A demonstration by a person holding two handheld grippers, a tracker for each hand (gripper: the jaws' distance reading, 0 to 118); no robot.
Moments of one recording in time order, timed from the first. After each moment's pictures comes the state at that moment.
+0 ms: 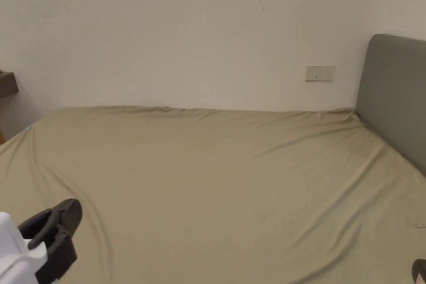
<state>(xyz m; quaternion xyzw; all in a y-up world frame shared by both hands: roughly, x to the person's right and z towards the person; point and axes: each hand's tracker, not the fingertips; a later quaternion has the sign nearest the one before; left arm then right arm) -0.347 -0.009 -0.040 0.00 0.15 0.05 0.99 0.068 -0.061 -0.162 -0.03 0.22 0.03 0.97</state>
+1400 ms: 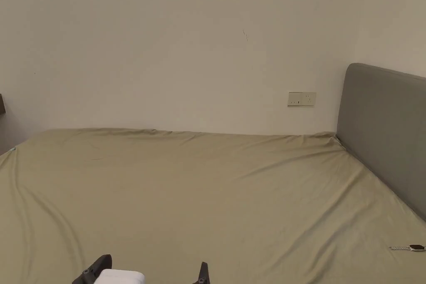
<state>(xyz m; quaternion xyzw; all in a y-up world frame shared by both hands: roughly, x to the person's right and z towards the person) -0.219 -0.031 -0.060 -0.02 0.15 0.02 0.99 0.060 -0.065 -0.147 0.00 0.20 0.03 0.98</state>
